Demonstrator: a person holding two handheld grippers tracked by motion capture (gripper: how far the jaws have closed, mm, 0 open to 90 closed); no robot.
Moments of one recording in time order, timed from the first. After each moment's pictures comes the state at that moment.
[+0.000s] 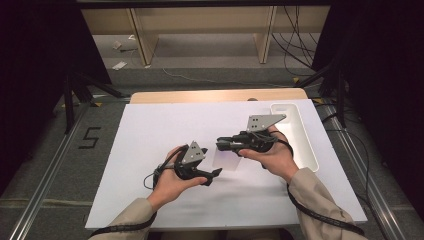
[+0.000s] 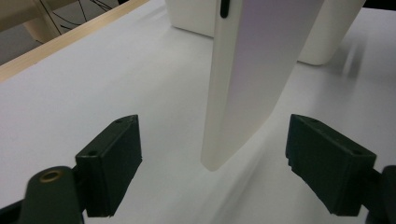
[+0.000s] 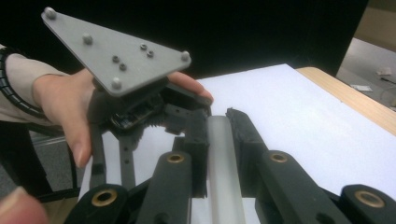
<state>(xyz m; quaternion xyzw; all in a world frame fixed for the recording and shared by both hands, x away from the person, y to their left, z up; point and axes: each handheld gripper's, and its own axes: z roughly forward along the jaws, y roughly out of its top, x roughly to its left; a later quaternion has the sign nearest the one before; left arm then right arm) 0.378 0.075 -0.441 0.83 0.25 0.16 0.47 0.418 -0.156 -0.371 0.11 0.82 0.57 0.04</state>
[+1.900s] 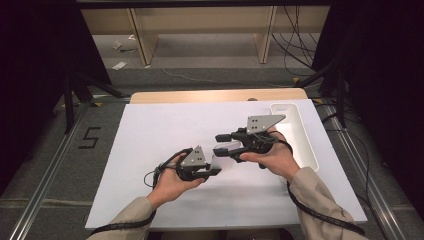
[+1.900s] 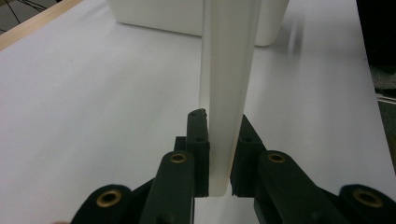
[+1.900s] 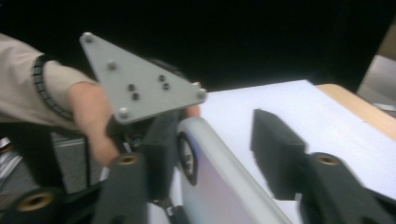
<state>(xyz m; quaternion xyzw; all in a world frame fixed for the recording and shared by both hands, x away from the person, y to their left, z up) 0.379 0.077 -0.443 0.86 0.17 0.10 0.47 0.417 -0.153 -0.370 0.08 0.80 0.59 0.03</state>
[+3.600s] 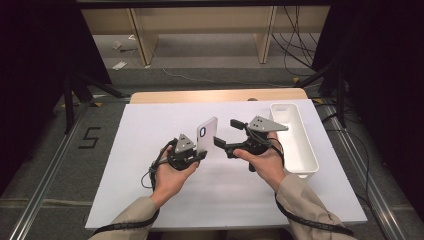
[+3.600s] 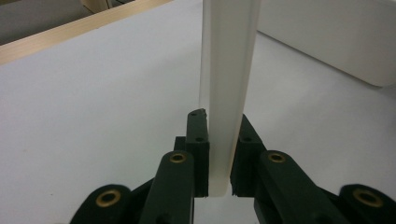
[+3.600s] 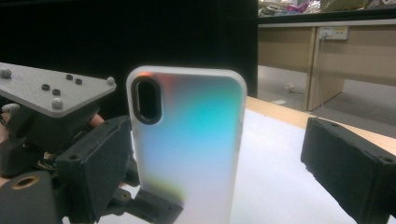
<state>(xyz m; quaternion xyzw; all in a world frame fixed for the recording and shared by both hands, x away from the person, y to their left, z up) 0.391 0.091 -0.434 0.80 0.36 0.17 0.45 0.417 -0.145 -0.394 0.27 0.72 0.63 0.15</state>
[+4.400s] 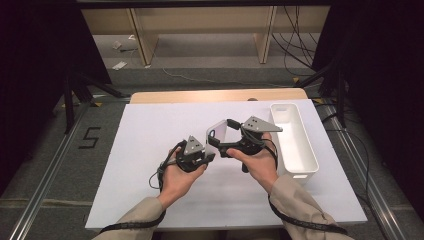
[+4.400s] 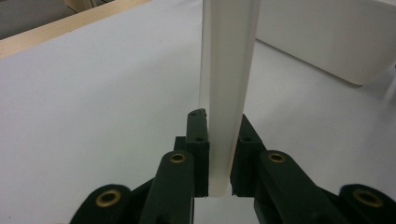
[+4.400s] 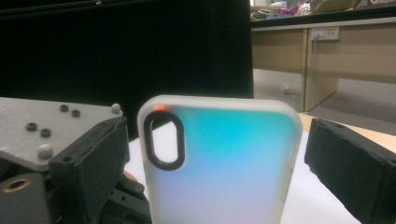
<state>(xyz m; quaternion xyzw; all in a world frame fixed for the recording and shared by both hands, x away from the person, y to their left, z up) 0.388 0.071 -0.436 0.80 0.35 0.17 0.45 0.415 -0.130 -0.395 0.30 0.70 0.63 0.15</state>
